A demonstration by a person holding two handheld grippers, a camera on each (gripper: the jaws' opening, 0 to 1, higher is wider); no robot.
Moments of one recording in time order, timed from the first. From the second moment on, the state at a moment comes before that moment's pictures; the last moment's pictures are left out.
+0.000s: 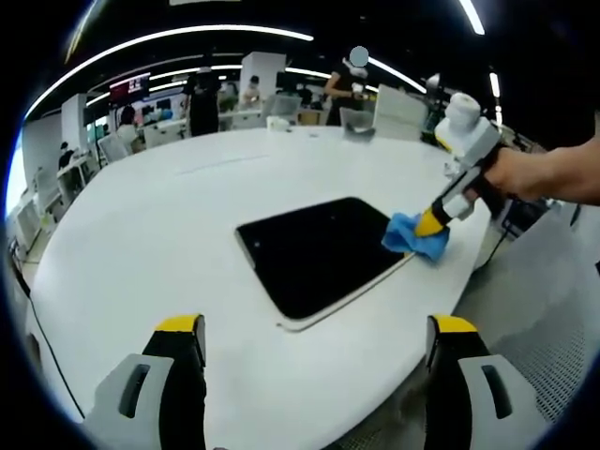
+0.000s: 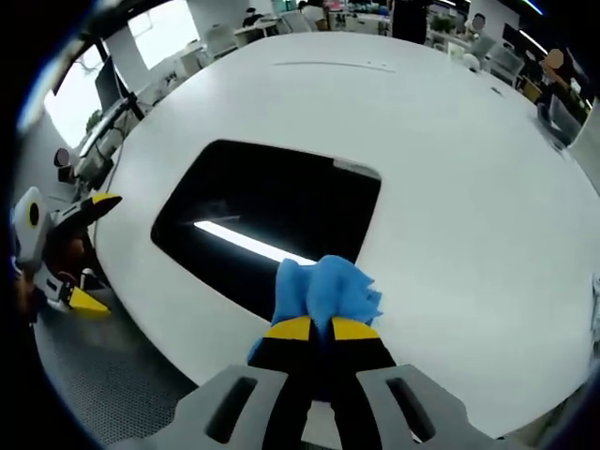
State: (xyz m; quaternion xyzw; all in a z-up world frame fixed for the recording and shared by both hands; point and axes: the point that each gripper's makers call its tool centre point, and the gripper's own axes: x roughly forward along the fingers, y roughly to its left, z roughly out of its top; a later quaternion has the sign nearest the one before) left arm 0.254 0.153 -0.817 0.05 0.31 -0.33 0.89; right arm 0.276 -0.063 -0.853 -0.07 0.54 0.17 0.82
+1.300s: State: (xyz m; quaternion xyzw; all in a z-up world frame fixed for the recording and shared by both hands) left arm 0.255 0.152 -0.813 0.03 0.30 -0.33 0.90; right arm 0.275 -0.024 -0.853 -0.06 0.54 0.18 0.82
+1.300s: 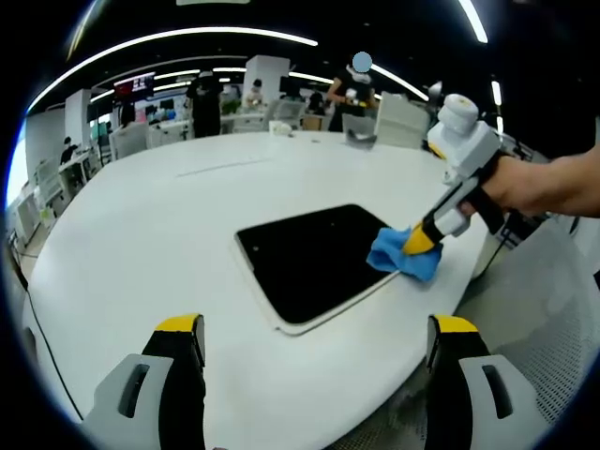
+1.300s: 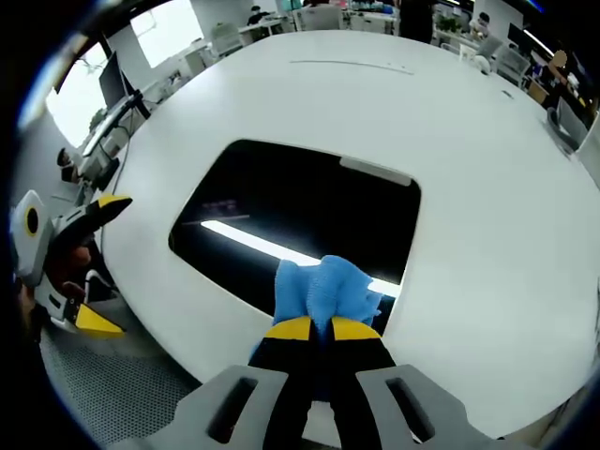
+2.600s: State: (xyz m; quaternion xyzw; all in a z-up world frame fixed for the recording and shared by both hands) left arm 0.252 0.150 -0.815 0.04 0.31 -0.34 0.89; right arm 0.280 0.032 -0.853 -0.07 0.54 0.20 0.81
